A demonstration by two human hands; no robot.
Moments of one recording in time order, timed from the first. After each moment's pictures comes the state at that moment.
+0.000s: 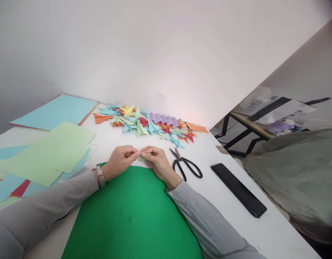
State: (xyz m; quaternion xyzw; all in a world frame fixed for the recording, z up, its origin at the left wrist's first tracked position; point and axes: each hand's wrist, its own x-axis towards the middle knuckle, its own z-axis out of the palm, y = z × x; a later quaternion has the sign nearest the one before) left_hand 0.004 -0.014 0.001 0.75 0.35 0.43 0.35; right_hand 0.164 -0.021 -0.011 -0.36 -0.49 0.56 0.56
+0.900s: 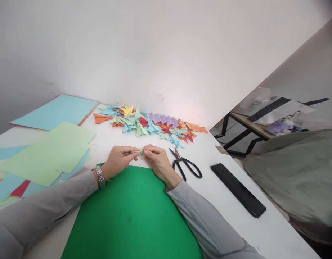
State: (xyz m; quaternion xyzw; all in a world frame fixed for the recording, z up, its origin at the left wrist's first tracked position) left_hand 0.005 -0.015 -0.004 0.66 0.40 0.46 0.44; right_hand 0.167 -0.017 -0.015 -0.35 -0.47 0.56 0.59
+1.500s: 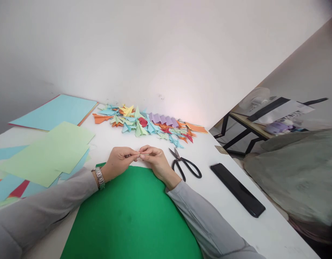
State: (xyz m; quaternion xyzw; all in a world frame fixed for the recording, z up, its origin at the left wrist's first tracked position) left_hand 0.002 -0.015 -0.004 0.75 0.33 0.48 0.32; right_hand 0.167 -0.020 -0.013 -0.33 -0.51 0.57 0.55
